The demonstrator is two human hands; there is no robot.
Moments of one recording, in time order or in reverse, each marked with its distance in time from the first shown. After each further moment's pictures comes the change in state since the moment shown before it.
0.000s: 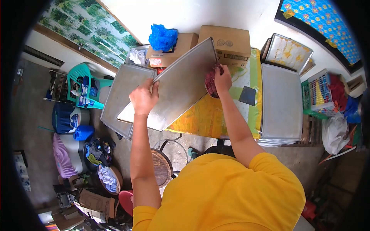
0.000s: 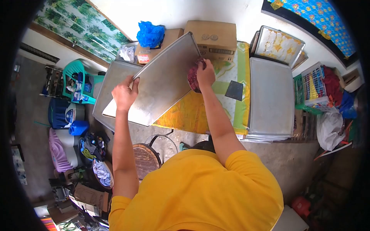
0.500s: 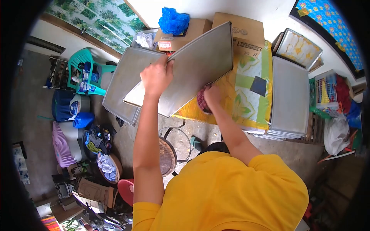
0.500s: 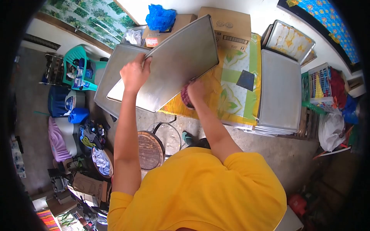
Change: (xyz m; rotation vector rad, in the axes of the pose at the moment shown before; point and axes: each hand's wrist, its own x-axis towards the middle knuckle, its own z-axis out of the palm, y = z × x) left_hand 0.002 -0.009 0.003 0.059 -0.089 0.006; right_hand -0.143 0.056 0.073 -0.384 -0.337 0.080
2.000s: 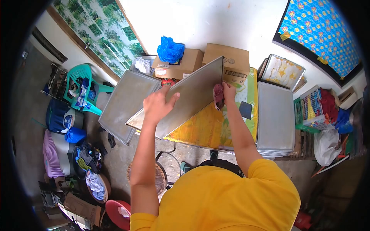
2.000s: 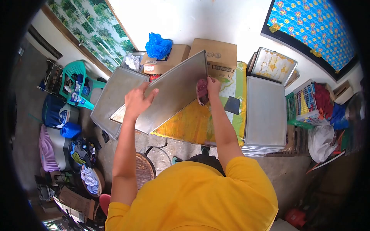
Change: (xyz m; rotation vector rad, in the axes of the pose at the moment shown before) left_hand -0.018 0.027 -0.046 -0.179 -0.197 -0.042; right_hand 0.142 0.012 -0.119 0.708 0.210 0.058
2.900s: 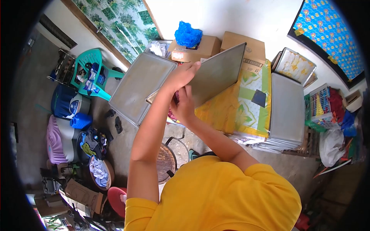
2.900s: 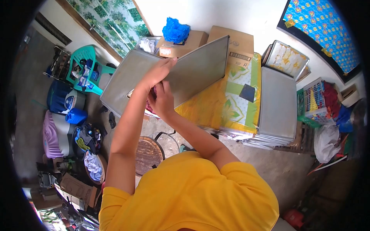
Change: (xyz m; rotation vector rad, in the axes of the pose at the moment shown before) left_hand 0.020 -0.035 0.010 -0.537 -0.257 0.037; right_hand -0.318 -0.122 0.098 0.073 -0.292 -0.901
